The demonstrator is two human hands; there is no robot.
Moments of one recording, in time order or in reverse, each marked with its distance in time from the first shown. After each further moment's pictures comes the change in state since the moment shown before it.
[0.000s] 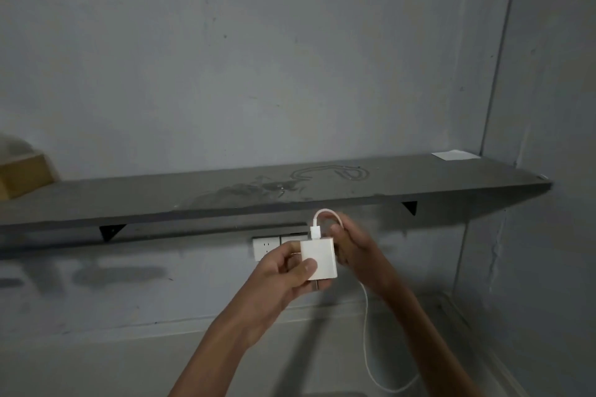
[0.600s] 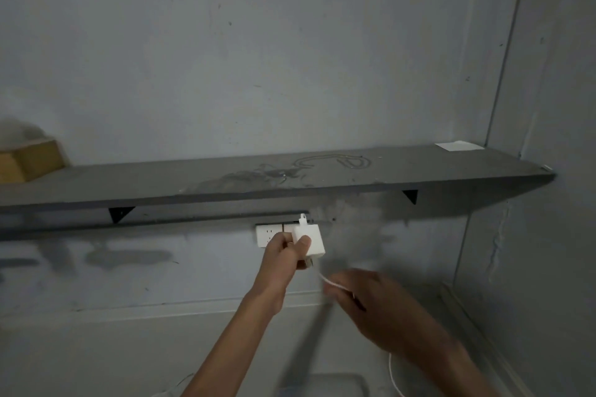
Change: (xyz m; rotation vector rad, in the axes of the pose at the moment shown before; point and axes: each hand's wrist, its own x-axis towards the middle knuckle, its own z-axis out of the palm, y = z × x) left_hand 0.036 -0.035 0.004 0.184 0.383 -0.056; right_hand -0.094 -0.027 -0.005 -0.874 -0.192 -0.244
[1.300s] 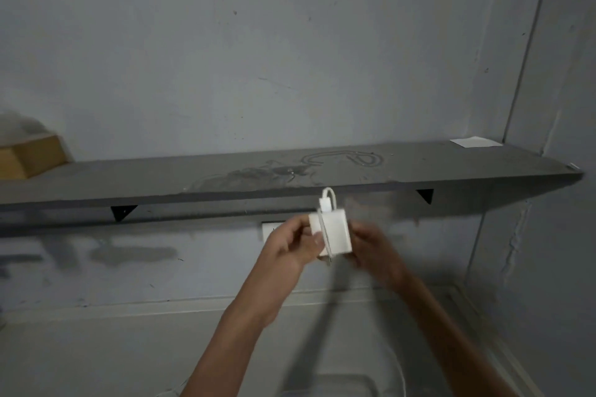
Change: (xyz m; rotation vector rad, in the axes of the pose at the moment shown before) left_hand -0.047 0.048 -0.017 0.086 -0.243 0.355; right_hand 0.082 0.042 0.023 0.801 0.100 0.314
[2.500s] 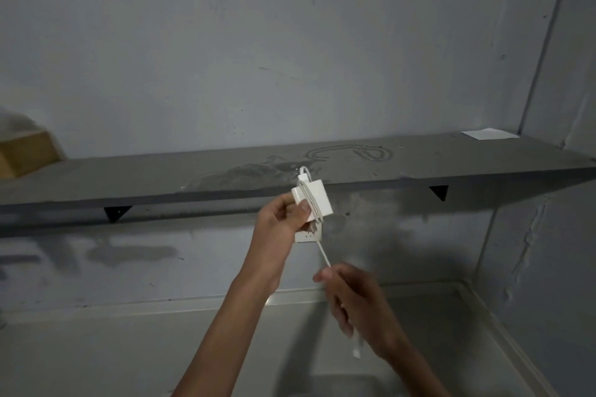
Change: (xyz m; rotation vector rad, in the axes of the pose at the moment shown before) left_hand 0.058 -0.027 -0.020 -0.165 0.196 -0.080; right_hand -0.048 0.019 0.048 0.139 0.014 0.090
